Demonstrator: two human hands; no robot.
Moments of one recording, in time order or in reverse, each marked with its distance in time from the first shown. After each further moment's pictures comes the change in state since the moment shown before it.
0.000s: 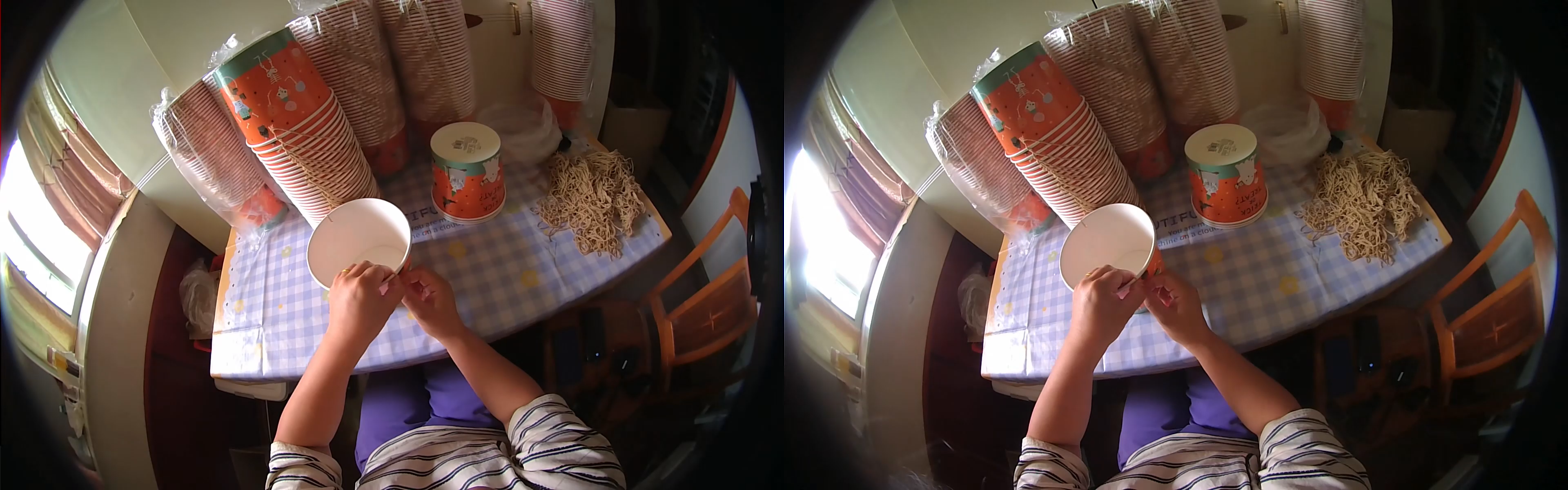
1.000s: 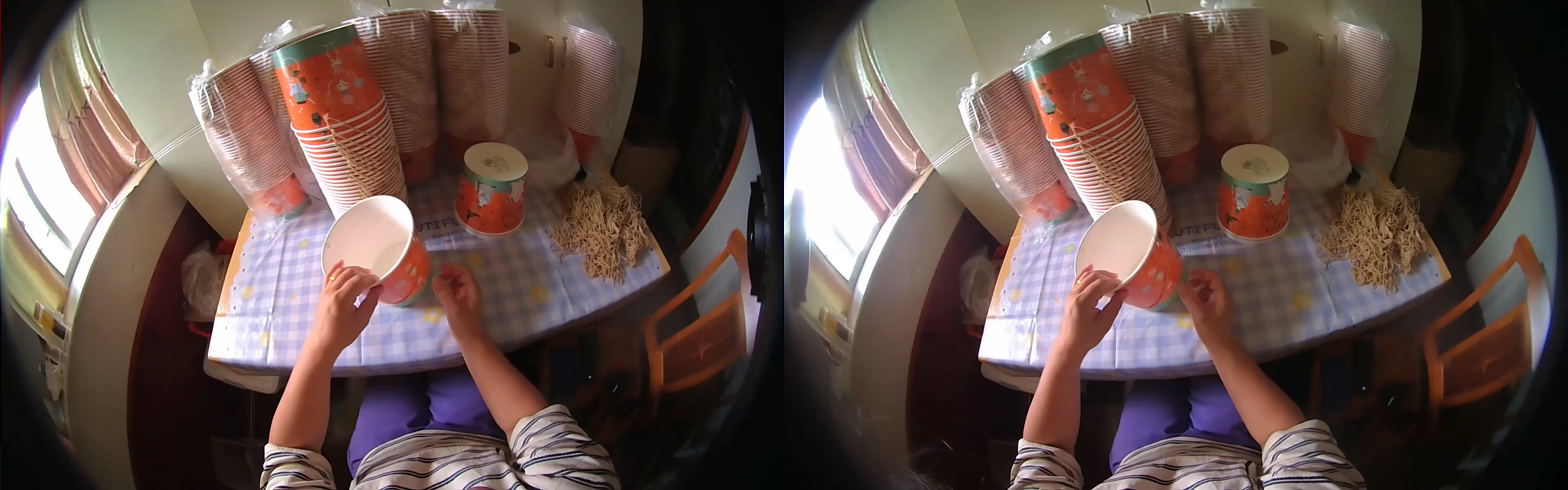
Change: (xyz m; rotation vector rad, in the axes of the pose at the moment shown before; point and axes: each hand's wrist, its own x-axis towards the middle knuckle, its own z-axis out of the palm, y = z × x) left_hand -0.035 -0.055 -0.037 -0.130 0.083 0.082; right_hand 0.000 -0.003 -0.001 0.097 0.245 0.034
